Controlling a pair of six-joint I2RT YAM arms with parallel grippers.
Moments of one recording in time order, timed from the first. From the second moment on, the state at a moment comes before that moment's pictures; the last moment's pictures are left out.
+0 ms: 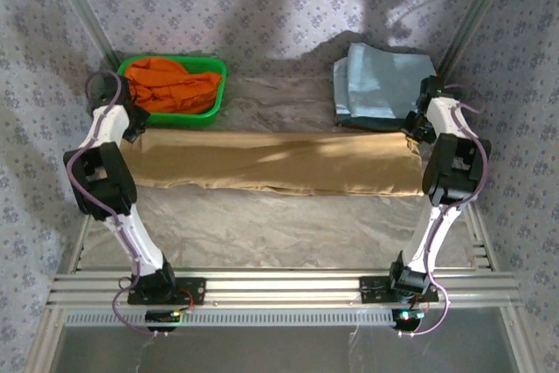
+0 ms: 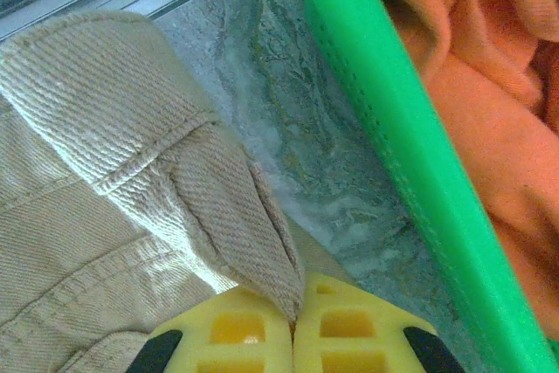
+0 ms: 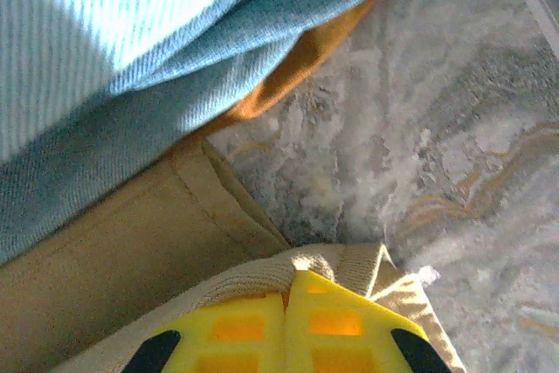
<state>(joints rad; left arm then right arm) 0.23 1.94 1.56 -0.67 -0.11 -0.78 -0.22 2.04 1.66 -0.90 0.09 0.38</state>
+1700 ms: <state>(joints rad) 0.10 1.33 0.61 -0.43 -0.01 -0.90 0.34 1.66 0.91 -0.55 -0.22 0.54</state>
